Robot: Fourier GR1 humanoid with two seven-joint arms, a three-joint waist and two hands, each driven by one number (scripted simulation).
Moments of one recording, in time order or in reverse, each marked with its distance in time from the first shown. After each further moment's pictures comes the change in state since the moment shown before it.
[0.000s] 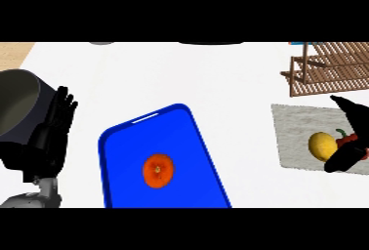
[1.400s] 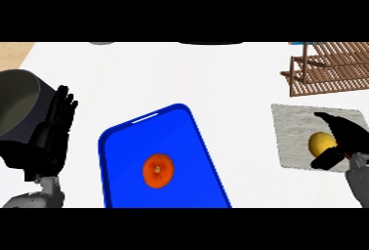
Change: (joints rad) left arm -0.009 -0.086 0.076 -0.002 -0.077 -0.076 0.011; right arm 0.036 0.251 -0.179 0.311 0.337 -0.015 -0.363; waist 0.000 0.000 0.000
